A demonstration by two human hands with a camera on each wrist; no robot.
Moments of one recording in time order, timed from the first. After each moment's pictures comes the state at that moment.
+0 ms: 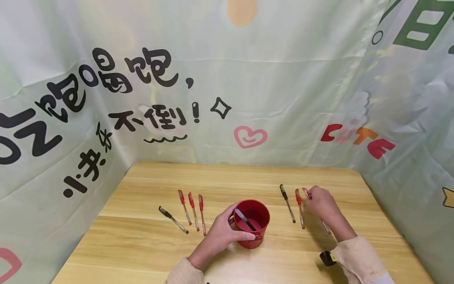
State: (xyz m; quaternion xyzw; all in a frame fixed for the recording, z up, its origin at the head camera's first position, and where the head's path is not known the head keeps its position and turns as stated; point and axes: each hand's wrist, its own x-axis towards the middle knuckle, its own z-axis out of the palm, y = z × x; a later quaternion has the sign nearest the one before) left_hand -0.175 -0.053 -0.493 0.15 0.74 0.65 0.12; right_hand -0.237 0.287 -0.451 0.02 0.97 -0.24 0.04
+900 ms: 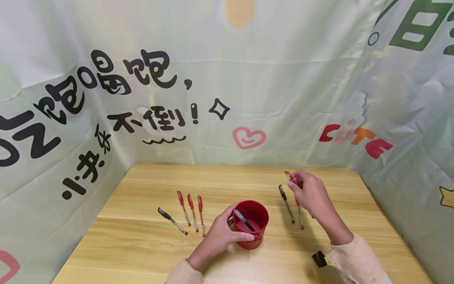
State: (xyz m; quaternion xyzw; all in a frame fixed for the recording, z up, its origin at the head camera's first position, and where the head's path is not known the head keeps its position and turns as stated) left_hand -0.174 -0.053 -0.492 0.16 0.72 0.67 0.12; right_hand -0.214 0.232 -0.392 -0.05 0.95 -0.29 -0.13
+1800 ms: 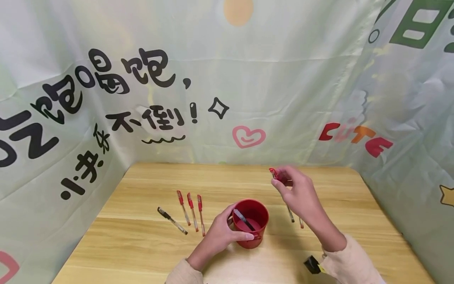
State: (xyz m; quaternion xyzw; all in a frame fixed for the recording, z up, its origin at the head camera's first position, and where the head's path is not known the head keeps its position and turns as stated) left_hand -0.173 -0.053 -0.491 0.15 0.73 0.66 0.12; right_hand -0.193 0.187 -0.371 -0.12 0.89 -0.38 -0.21
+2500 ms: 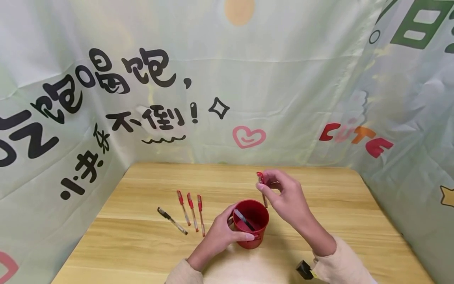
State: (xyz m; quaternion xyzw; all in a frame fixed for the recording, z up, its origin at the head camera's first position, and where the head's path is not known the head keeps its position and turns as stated) left_hand -0.174 -0.054 -0.490 0.16 0.73 0.65 0.11; right_hand -0.183 0.156 -0.370 -0.20 0.84 -0.45 -0.24
